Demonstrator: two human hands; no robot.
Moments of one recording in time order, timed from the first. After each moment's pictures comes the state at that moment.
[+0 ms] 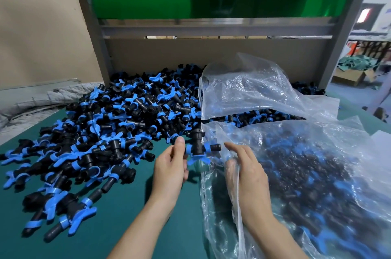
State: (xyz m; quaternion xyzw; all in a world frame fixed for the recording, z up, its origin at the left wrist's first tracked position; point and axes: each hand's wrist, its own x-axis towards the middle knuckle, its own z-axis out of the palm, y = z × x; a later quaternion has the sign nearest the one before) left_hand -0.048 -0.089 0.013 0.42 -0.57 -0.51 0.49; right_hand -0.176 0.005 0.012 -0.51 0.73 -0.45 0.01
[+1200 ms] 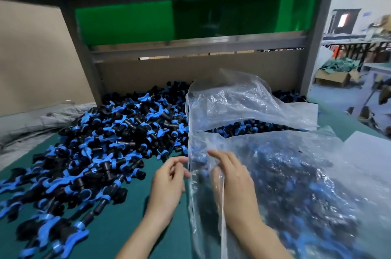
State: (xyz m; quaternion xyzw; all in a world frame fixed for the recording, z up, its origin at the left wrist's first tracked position) left_hand -0.059 -0.094 -0.001 0.40 -0.67 -0.43 0.46; right_hand -0.184 0.011 0.030 -0.55 0.69 -0.47 -0.04
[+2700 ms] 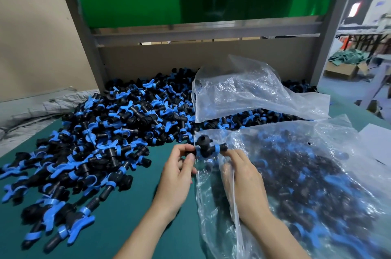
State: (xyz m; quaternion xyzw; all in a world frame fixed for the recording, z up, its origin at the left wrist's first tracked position) left_hand -0.056 -0.093 -0.008 0.32 -0.69 -0.47 0.46; right_hand -0.192 0.002 0.002 -0.53 0.74 -0.42 0.01
